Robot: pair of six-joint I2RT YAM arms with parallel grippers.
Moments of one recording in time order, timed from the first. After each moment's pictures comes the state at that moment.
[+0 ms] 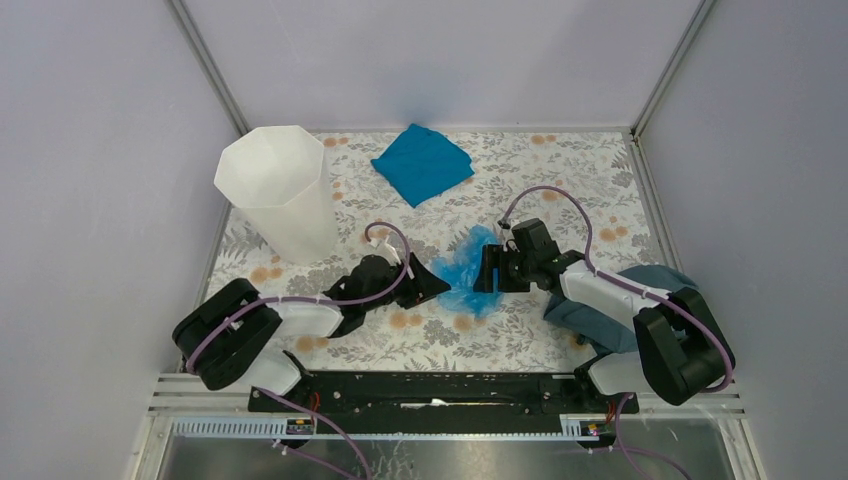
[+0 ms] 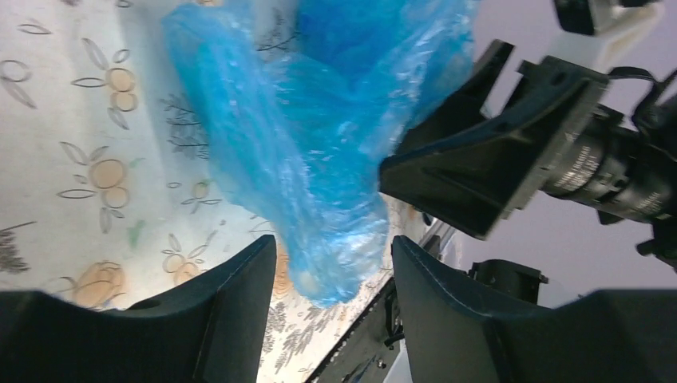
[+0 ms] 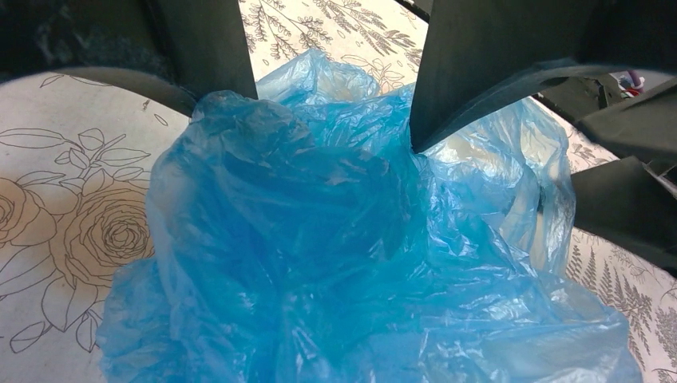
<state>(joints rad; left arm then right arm) -0.77 1.44 0.38 0.63 0.20 -1.16 0.49 1.36 0.65 -0.23 -0.28 0.47</state>
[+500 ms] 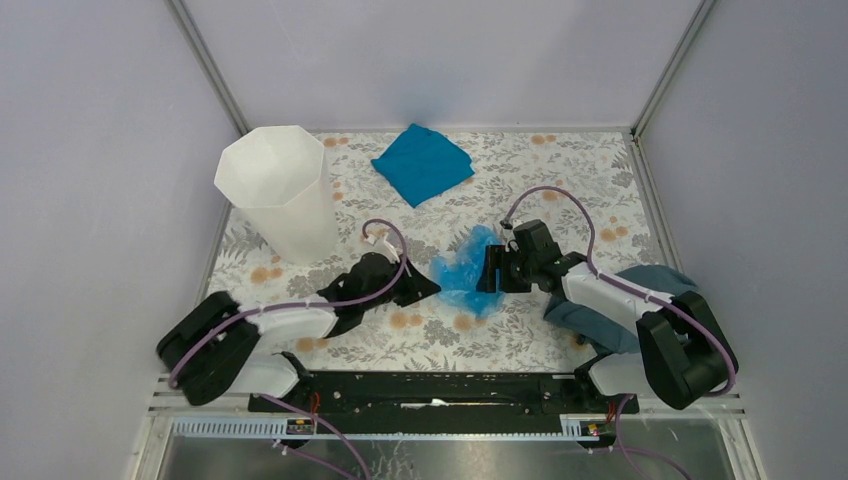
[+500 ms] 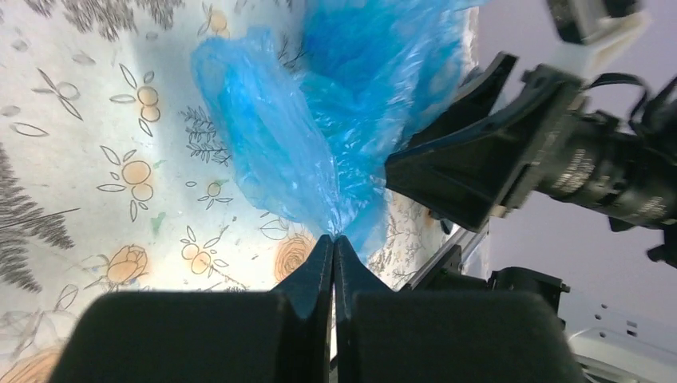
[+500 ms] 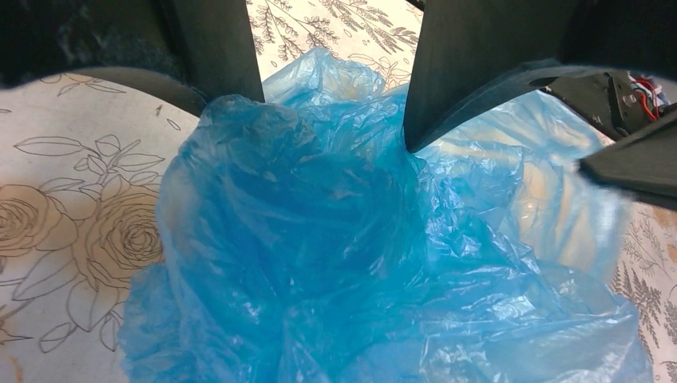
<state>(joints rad) -0.80 1.32 0.42 0.44 0.12 -1.09 0.49 1.34 0.64 -0.23 -0.25 0.46</state>
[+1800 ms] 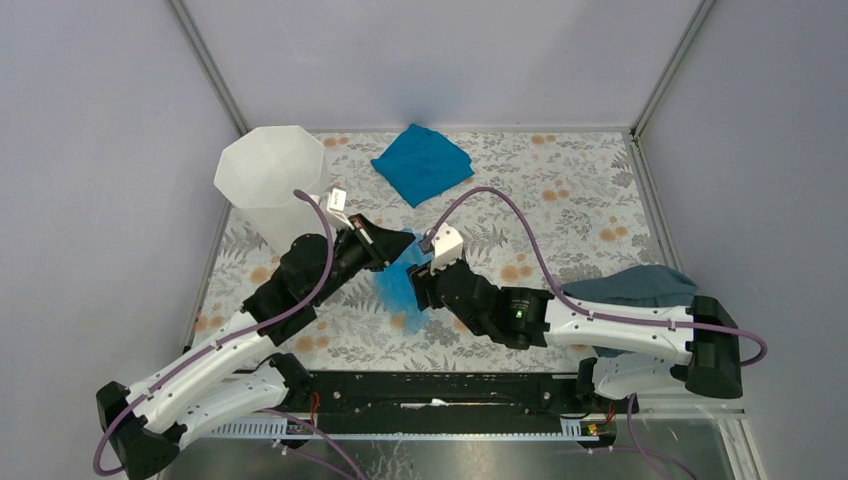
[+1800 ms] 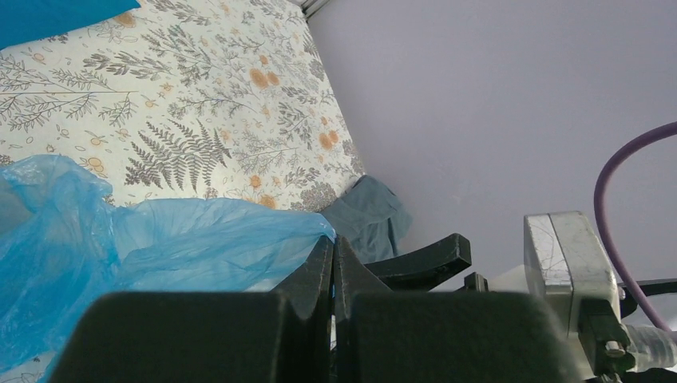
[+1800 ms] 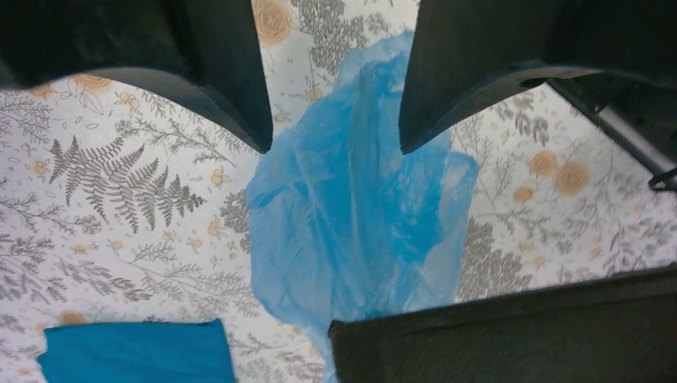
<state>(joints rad) -0.80 0.79 0.72 -0.01 -0.06 -0.90 1.29 1.27 0.94 -0.12 0.63 0.33</state>
